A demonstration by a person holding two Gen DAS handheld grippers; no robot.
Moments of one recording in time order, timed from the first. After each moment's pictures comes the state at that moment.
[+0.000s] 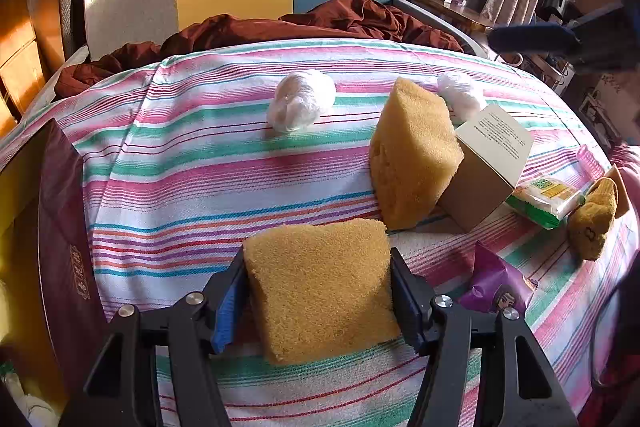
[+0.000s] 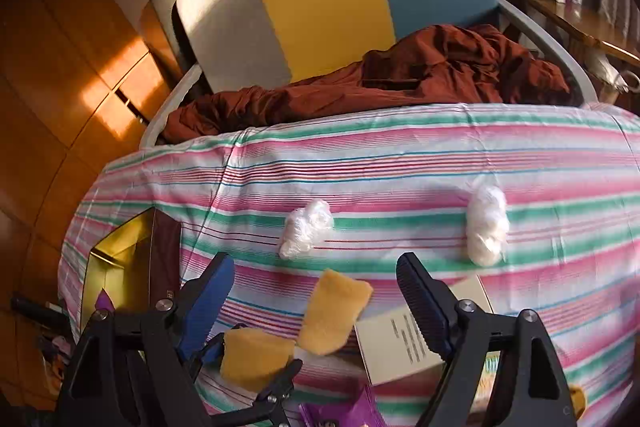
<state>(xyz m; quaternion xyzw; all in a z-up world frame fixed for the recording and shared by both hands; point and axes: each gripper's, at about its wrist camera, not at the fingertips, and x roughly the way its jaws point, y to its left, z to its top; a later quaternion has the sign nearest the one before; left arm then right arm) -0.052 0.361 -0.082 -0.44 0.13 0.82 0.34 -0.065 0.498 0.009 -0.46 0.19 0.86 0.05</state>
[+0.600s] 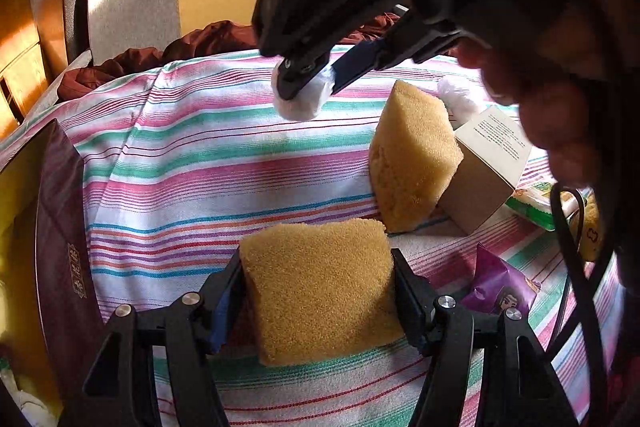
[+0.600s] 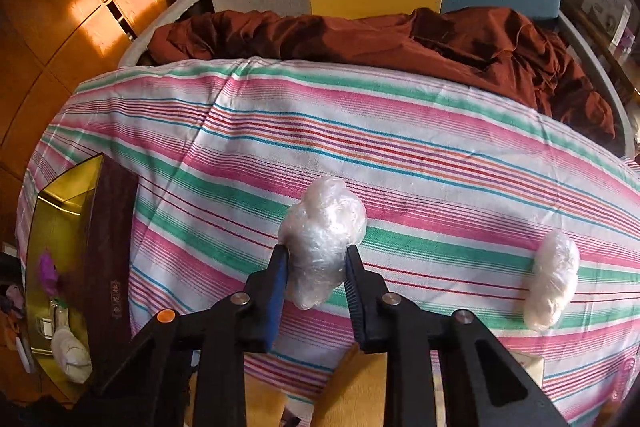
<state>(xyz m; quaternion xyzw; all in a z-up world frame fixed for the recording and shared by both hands) -0.048 0.357 -0.084 -0.42 0.13 0.83 0.34 -0.095 0.468 -0.032 -0.52 0.12 0.85 0.05</state>
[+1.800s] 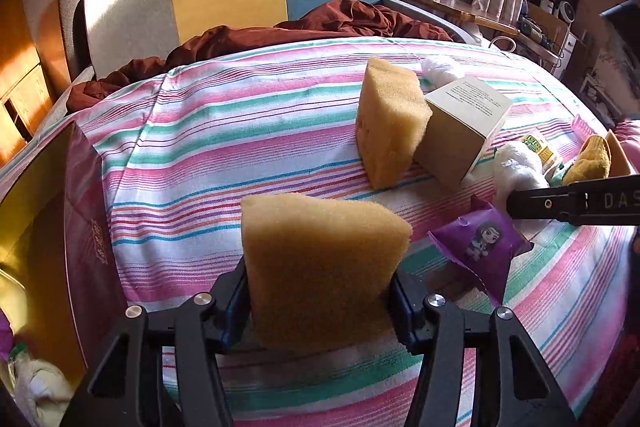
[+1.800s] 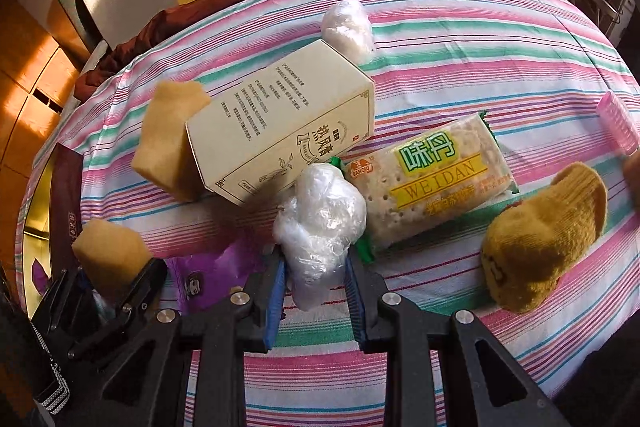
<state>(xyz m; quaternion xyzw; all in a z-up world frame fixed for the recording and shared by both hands) -0.017 0.342 -0.077 -0.41 0.17 0.83 0.34 0.074 0.506 -0.073 -0.52 0.27 0.79 0.20</state>
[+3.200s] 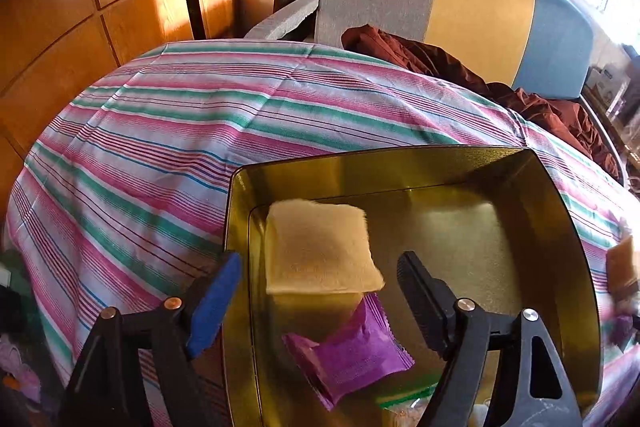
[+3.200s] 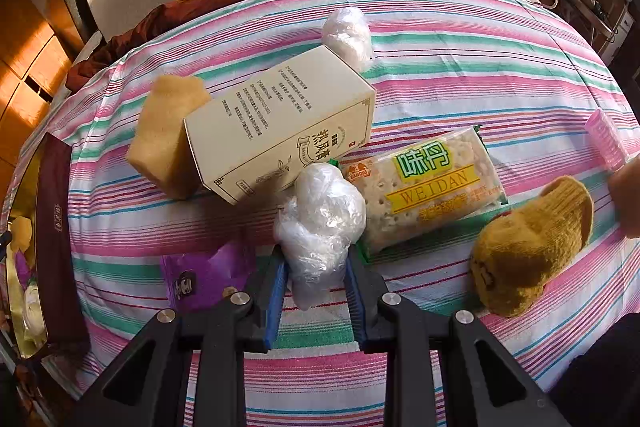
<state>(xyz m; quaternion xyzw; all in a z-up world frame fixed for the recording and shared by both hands) -0.183 0.038 -0.038 -0.46 0.03 0.88 0.09 0.068 0.500 -0.071 -0.53 0.23 0.79 0.22</state>
